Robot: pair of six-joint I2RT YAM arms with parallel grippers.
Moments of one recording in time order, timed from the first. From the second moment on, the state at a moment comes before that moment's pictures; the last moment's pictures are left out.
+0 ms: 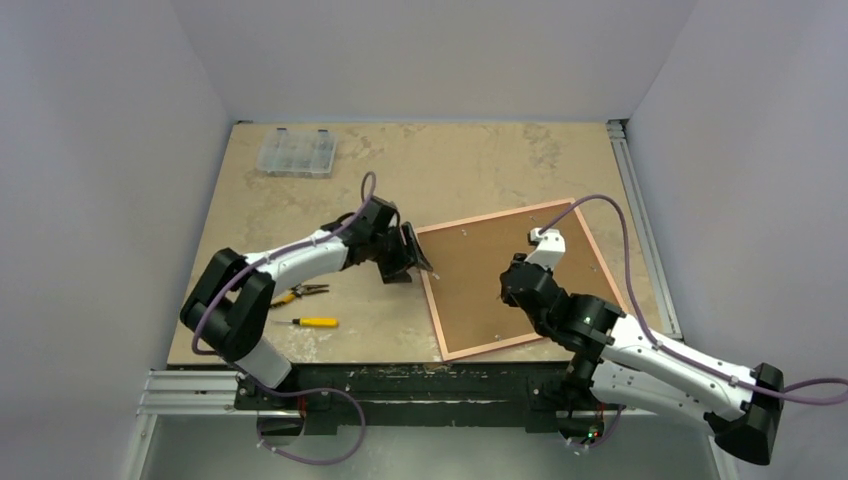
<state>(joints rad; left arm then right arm) -0.55 1.63 0.98 -0.30 0.32 -0.96 0.98 0.81 0.64 -0.54 0.71 0.77</state>
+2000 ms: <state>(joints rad) -0.59 1.50 0.87 -0.47 0.22 -1.41 0.98 0.85 0.57 -0.42 0.63 0.73</state>
